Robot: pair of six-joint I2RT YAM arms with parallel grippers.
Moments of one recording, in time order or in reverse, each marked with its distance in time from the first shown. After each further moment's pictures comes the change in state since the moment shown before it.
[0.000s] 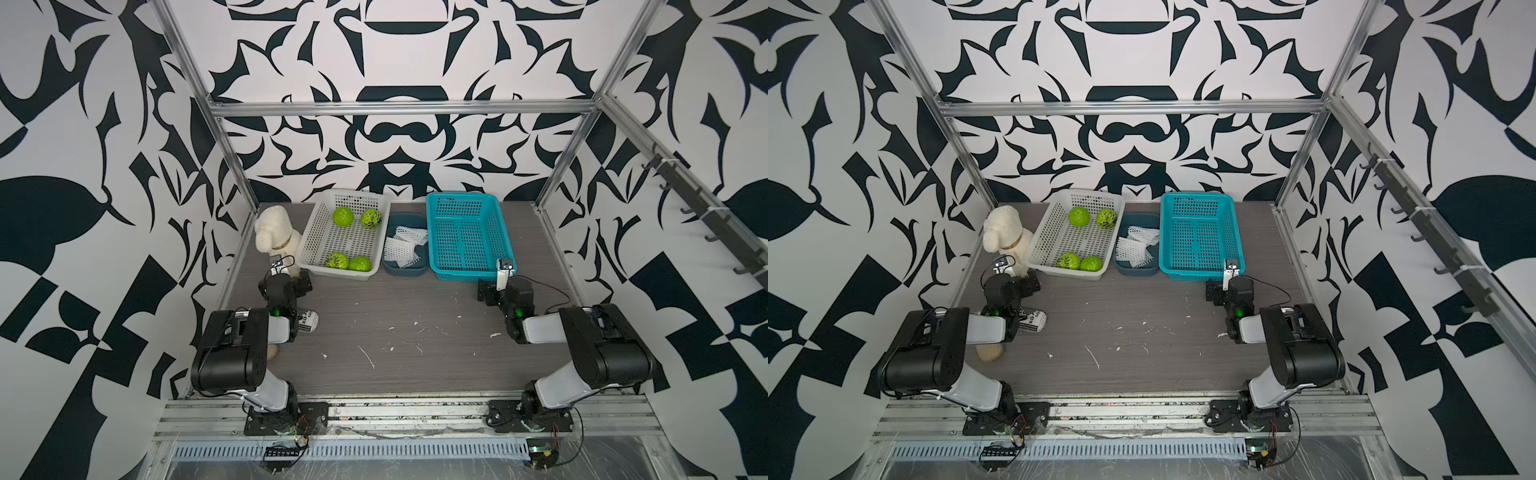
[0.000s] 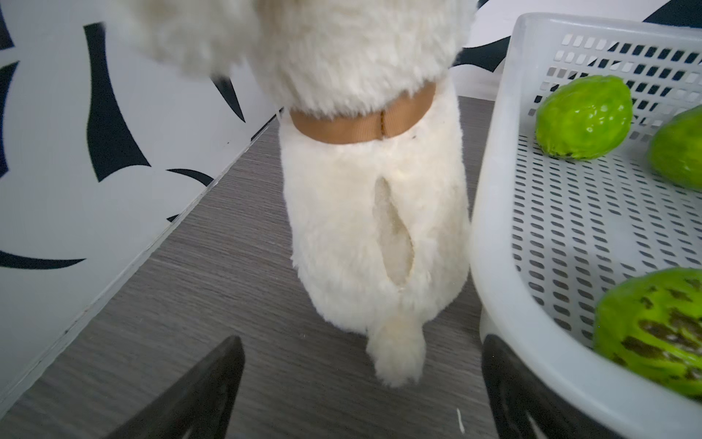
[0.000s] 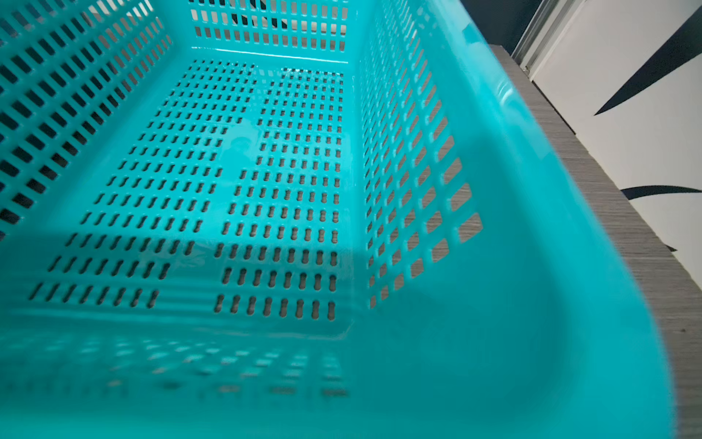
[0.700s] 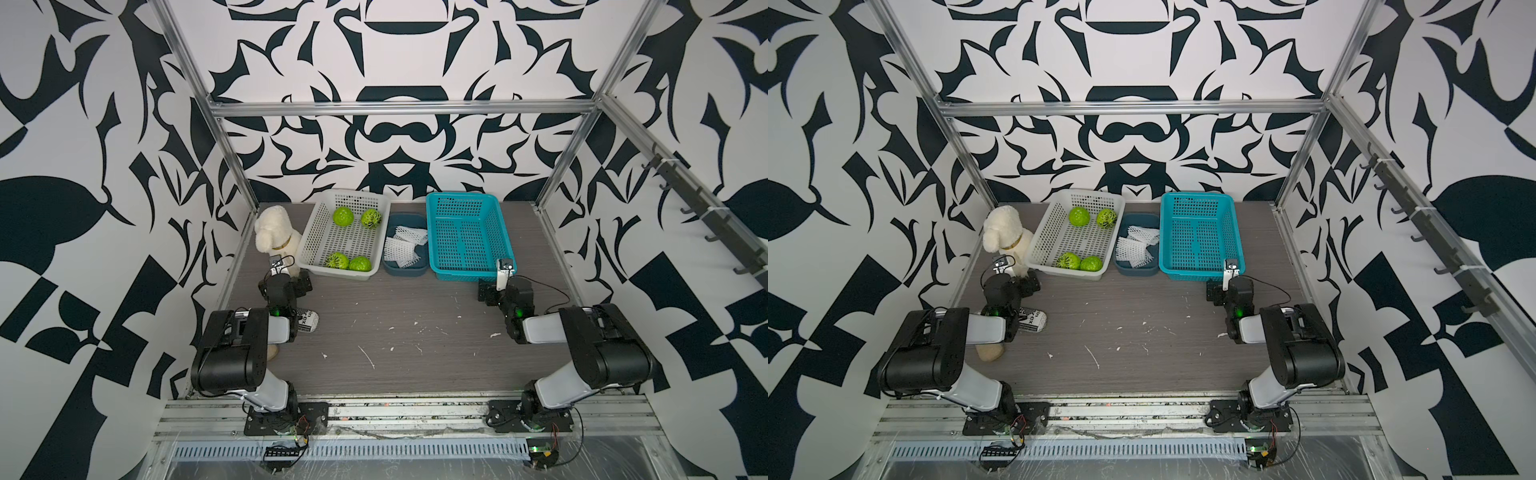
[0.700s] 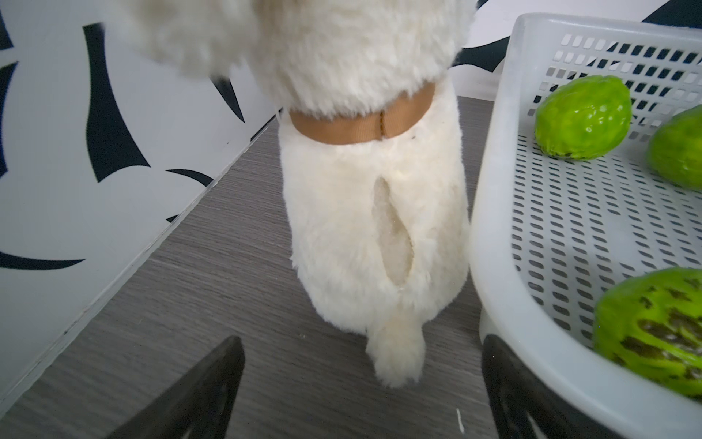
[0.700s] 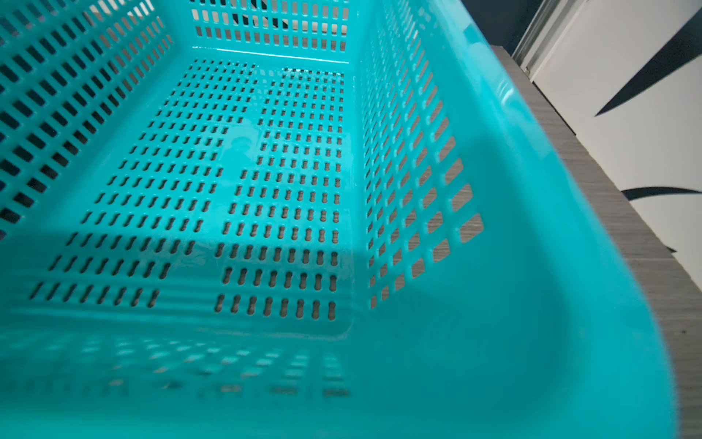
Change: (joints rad) left arm 0.001 -0.002 0.000 0.000 0.010 0.002; right arm 0.000 -0.004 0.000 -0.006 0.001 0.000
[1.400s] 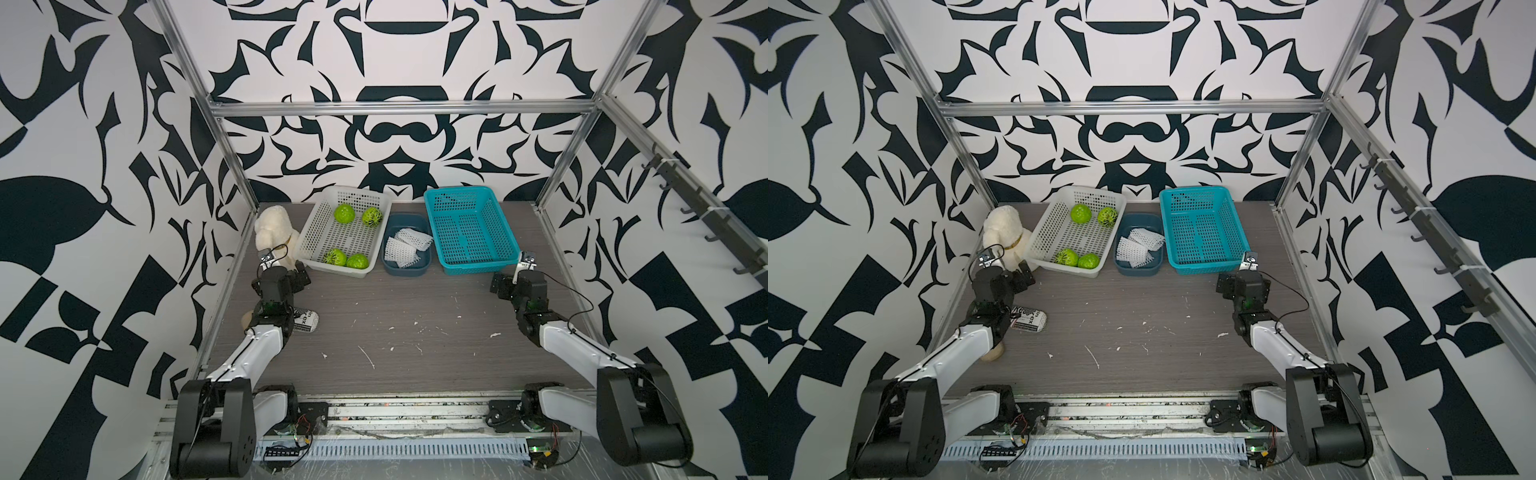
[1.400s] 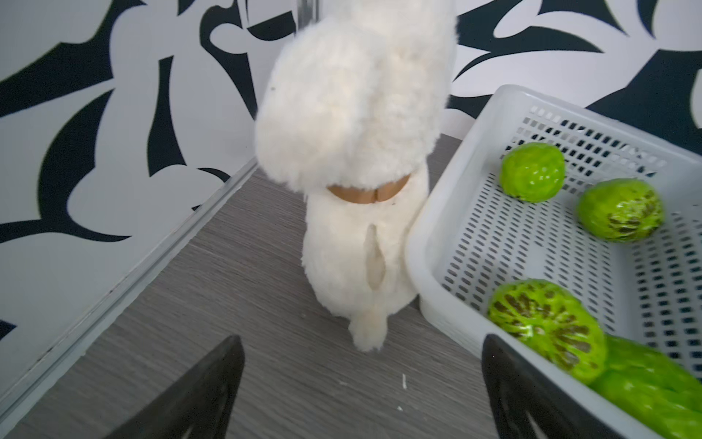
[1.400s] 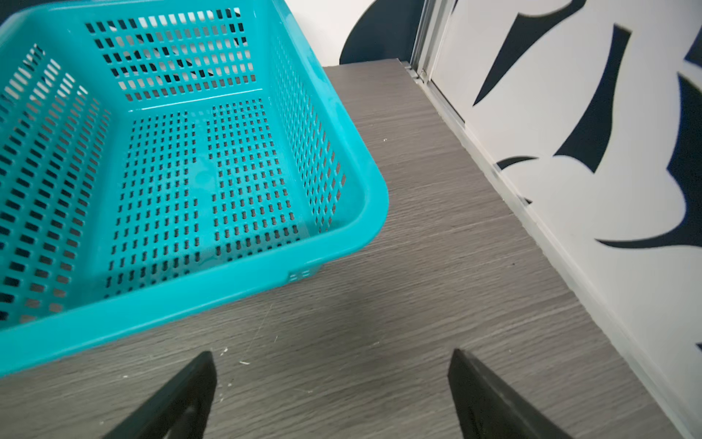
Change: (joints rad) left arm -0.065 -0.444 0.130 -0.595 -0.054 -0.180; right arm 0.002 -0.386 0.122 -0.552 0.167 0.188
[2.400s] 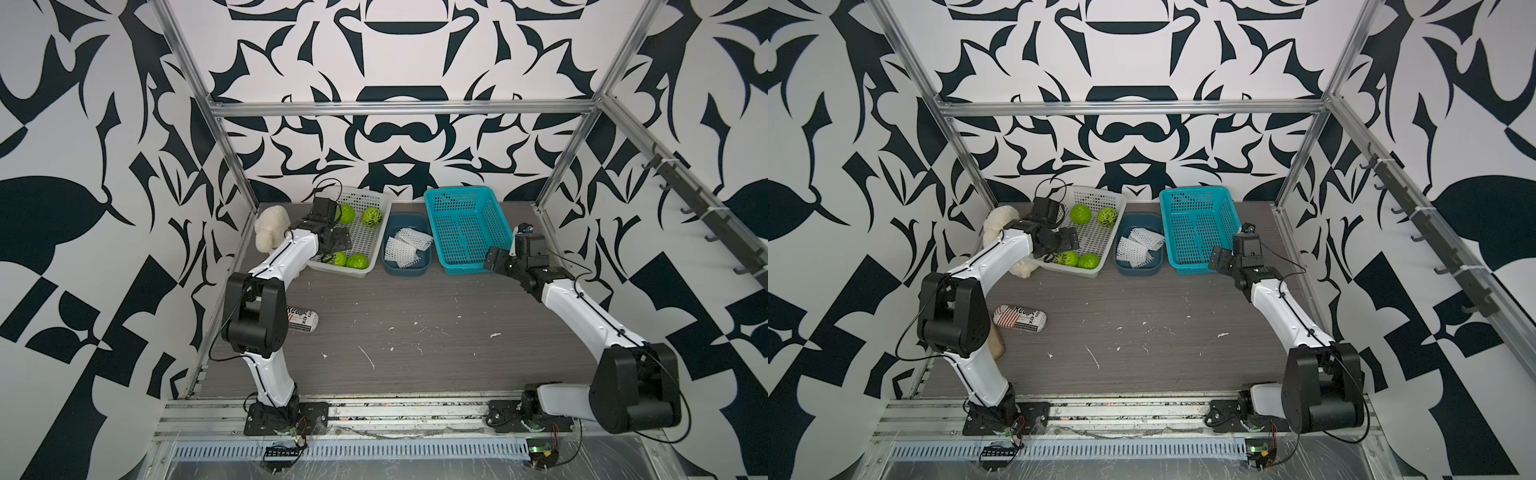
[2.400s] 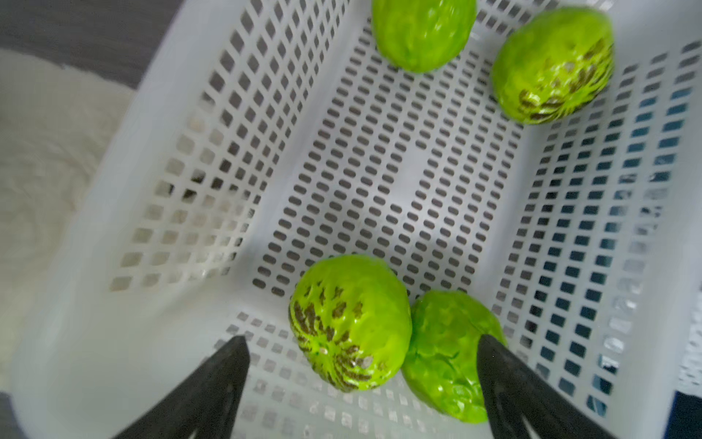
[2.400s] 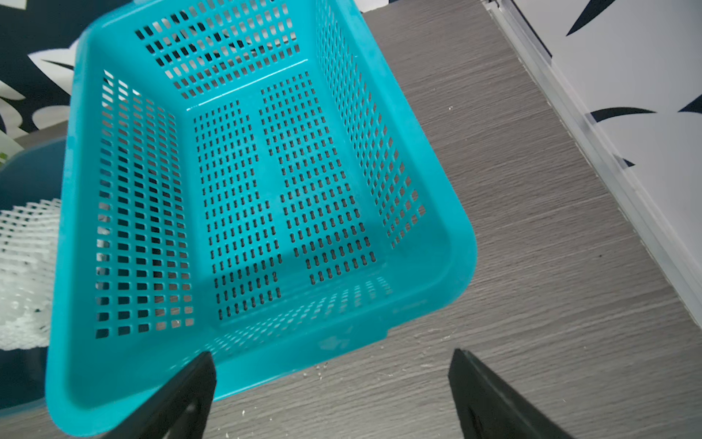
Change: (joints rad) left arm -0.207 0.730 0.990 -0.912 0.156 -0.111; right arm 0.001 0.157 0.438 -0.505 -0.172 0.152
